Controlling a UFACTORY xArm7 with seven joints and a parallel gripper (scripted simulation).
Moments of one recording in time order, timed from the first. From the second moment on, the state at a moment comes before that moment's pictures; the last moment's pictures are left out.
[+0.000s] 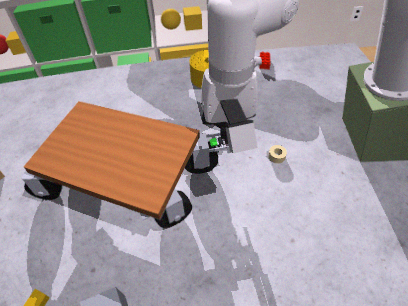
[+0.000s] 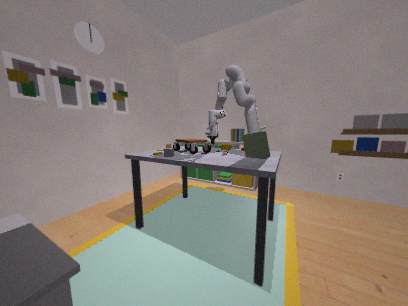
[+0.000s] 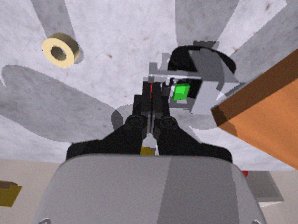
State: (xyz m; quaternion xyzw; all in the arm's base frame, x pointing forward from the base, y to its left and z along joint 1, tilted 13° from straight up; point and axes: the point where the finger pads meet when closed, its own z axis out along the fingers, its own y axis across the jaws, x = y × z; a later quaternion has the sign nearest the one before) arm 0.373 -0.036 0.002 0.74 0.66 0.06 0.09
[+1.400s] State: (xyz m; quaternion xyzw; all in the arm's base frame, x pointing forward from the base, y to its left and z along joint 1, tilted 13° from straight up) arm 0.379 -0.037 -0.005 0.74 0.66 0.06 0.10
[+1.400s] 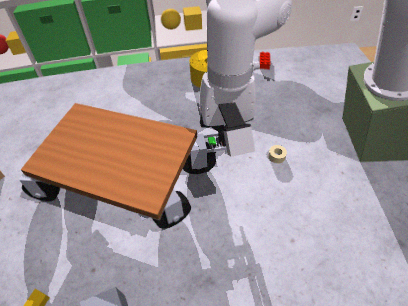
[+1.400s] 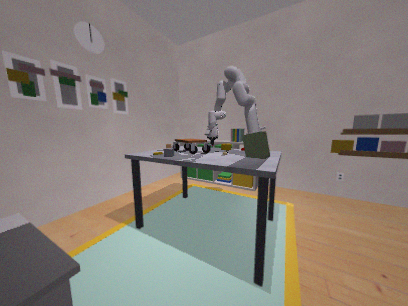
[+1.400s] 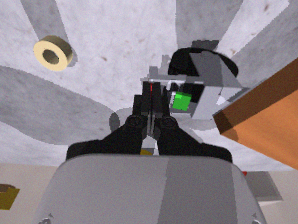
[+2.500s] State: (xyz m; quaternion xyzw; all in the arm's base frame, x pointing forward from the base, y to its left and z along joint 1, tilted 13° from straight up) arm 0.370 -0.036 0.008 0.74 0.66 0.06 0.10
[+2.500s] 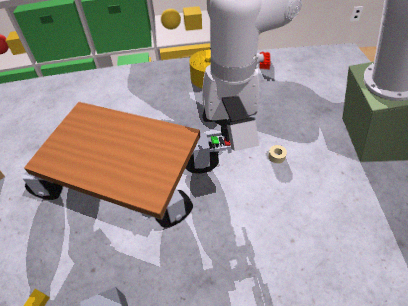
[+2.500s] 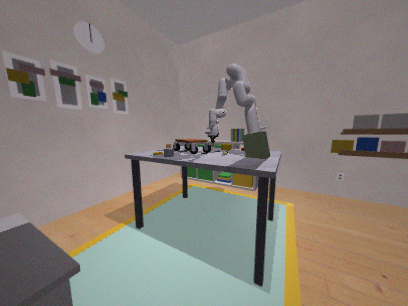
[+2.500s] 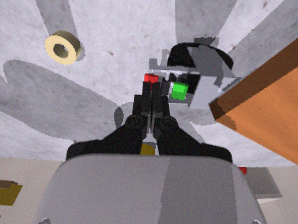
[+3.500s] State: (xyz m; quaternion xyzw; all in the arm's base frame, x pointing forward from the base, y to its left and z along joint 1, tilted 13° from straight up) arm 0.362 -0.033 0.049 0.74 0.66 0.05 0.10
